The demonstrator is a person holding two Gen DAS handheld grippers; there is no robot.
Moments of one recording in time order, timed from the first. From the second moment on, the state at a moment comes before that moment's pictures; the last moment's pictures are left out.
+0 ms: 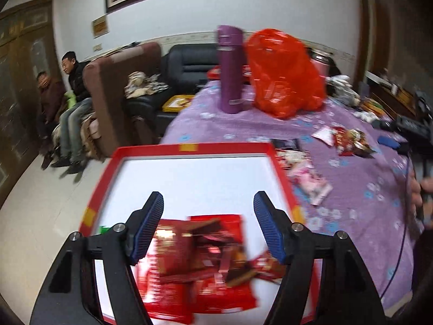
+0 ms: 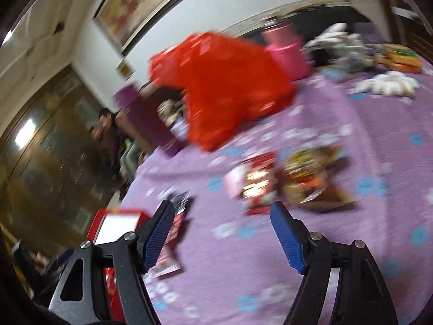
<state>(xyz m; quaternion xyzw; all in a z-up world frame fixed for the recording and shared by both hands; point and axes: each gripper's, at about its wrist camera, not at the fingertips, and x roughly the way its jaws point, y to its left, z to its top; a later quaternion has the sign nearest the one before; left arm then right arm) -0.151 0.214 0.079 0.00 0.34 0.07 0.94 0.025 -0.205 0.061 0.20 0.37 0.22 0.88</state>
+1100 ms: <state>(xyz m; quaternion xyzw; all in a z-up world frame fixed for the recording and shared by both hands) -0.045 0.085 0.037 -0.03 0.45 0.06 0.89 0.108 -0.186 0.005 0.02 0.44 0.14 0.89</state>
